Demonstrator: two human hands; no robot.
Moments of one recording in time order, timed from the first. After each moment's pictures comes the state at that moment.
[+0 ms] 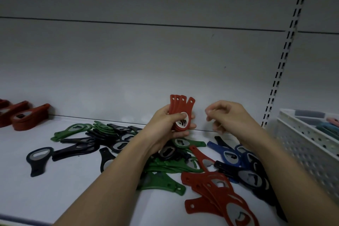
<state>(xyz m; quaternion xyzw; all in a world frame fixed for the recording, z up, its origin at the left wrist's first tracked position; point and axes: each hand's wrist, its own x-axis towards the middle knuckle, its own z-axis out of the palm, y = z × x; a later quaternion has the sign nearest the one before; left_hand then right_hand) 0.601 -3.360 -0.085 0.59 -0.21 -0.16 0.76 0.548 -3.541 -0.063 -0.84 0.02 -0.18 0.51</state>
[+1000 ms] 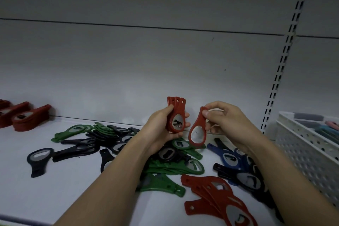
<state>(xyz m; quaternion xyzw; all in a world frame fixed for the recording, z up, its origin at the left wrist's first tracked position) 0.605 -3.358 -0.083 0.57 -0.13 -0.18 0.79 0.545 -3.533 -0.061 -0.79 -0.01 -0.14 0.60</state>
